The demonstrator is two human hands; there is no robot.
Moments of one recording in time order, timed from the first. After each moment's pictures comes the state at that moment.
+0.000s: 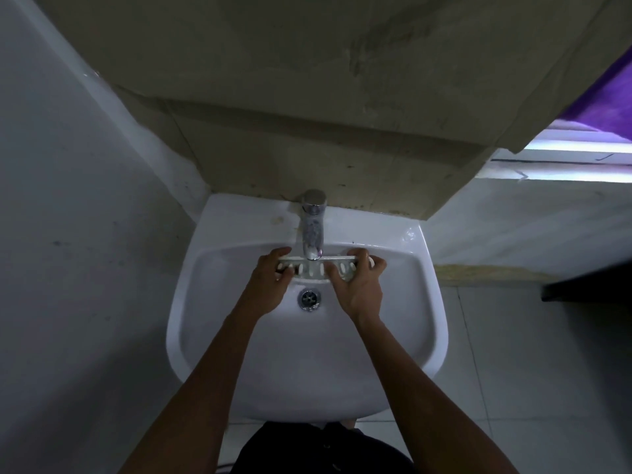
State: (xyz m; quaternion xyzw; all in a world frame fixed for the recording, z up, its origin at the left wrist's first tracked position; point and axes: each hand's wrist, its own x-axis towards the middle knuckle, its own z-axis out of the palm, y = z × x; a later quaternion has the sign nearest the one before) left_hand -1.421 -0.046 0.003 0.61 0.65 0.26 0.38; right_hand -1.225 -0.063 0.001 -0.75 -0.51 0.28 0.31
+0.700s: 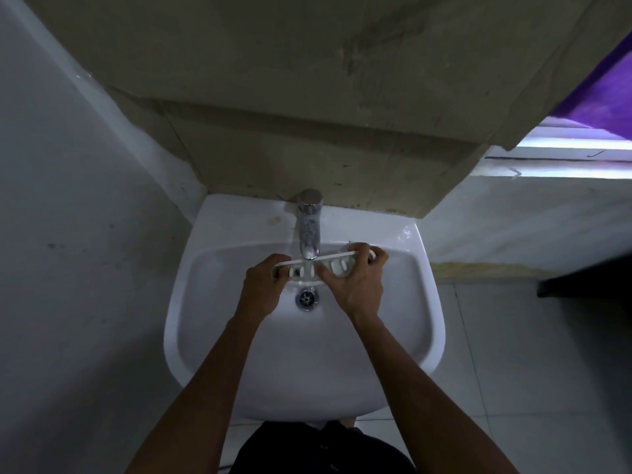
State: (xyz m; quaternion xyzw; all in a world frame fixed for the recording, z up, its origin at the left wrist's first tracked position) left_hand -1.418 -0.050 0.005 0.61 0.65 0.29 0.35; right_hand -1.227 -0.061 0.009 -0.76 -0.54 0.18 0.31
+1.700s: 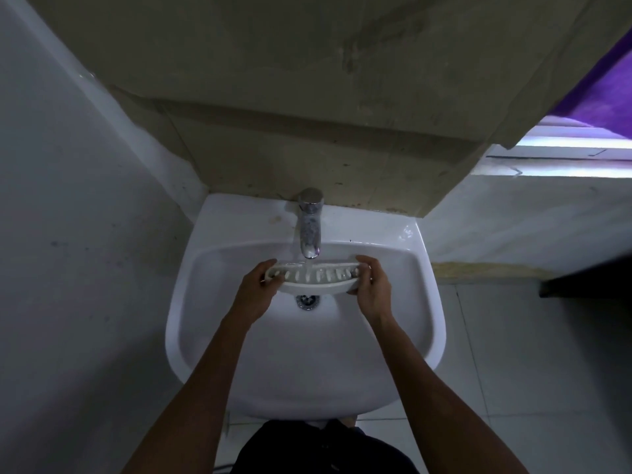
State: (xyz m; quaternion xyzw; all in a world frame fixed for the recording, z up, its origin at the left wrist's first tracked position) left_hand -1.433 -0.057 -0.013 0.46 0.66 0.32 0.50; right_hand -1.195 -0.067 -0.021 -0.71 -0.40 0.41 0.42
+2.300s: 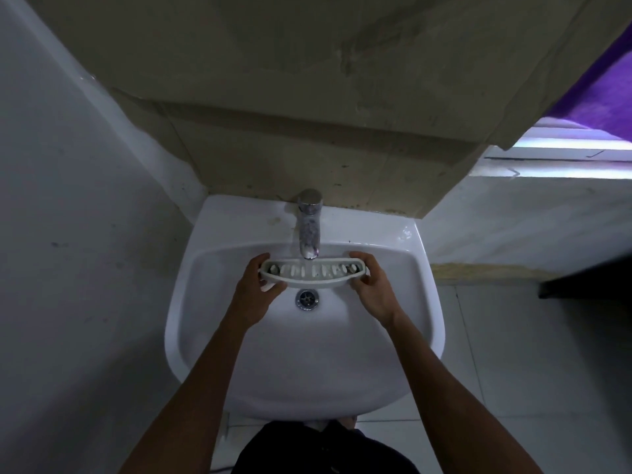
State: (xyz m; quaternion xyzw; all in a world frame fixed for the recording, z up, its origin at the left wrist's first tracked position) left_hand -1.441 -0.061 -0.027 0.48 0.62 0.37 0.50; right_hand -1.177 -0.062 -0.010 -0.62 -0.49 0.49 0.37
